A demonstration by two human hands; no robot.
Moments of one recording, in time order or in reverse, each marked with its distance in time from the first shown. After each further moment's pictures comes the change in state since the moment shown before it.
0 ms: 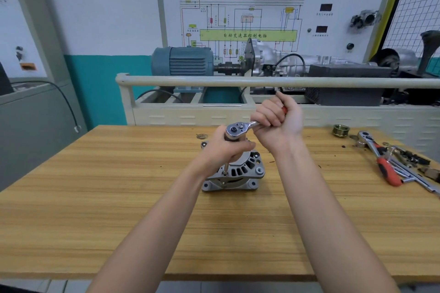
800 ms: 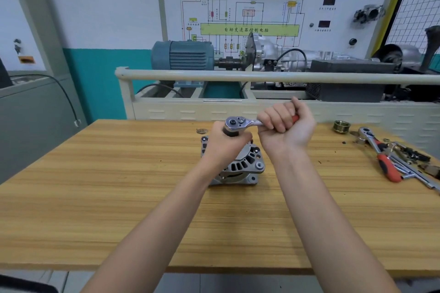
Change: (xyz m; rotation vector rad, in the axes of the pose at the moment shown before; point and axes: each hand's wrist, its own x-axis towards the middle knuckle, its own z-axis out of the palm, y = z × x) left_hand 0.000 -0.007 0.015 0.061 0.330 0.071; right_hand -0.019 0.009 -0.006 0.033 0.055 -0.195
